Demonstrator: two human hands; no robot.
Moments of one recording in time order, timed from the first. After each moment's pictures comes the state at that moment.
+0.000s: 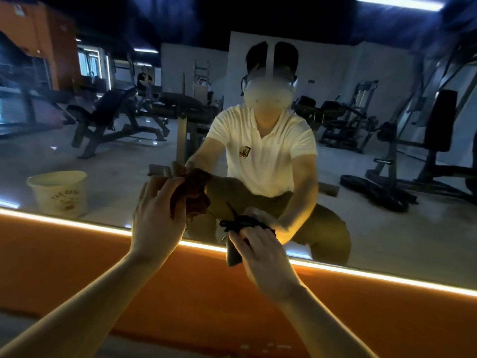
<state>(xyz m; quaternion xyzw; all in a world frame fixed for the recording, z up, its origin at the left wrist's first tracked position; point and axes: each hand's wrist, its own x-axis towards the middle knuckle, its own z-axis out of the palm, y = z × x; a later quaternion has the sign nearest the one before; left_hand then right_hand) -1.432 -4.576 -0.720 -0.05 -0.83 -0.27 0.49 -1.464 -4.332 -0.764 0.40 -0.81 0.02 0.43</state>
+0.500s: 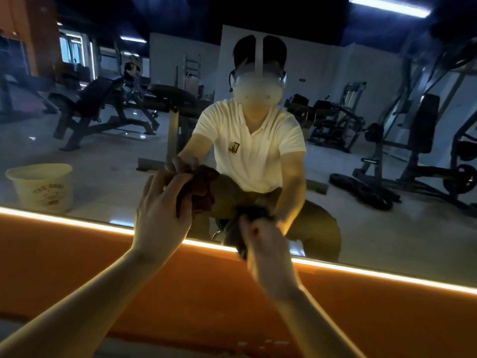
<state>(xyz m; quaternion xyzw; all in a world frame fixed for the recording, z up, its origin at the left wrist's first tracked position) -1.439 -4.584 -0.722 -0.08 -0.82 -0.26 0.51 -1.457 -4.346 -0.769 0.32 -0.82 0.11 0.46</state>
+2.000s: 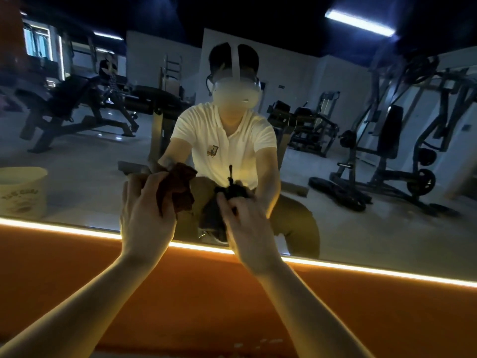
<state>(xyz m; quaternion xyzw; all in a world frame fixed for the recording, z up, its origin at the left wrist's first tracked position) -1.438 -4.614 -0.725 -0.02 -0.79 -0.35 0.50 -1.476 -4.394 -0.738 0.32 -0.81 0.02 0.49</state>
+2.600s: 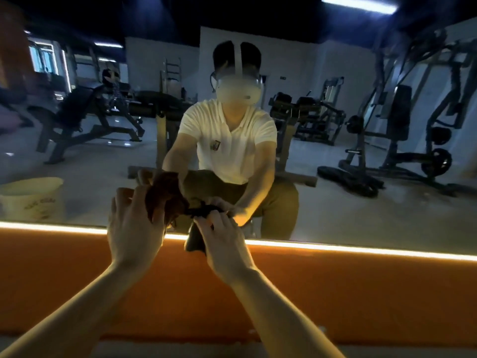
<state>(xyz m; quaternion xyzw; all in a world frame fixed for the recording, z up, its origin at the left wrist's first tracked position) -1.424 -4.635 -0.743 0.05 -0.84 -0.28 0.46 -1.450 -4.447 -0.773 0.33 -0.85 0.09 0.39</state>
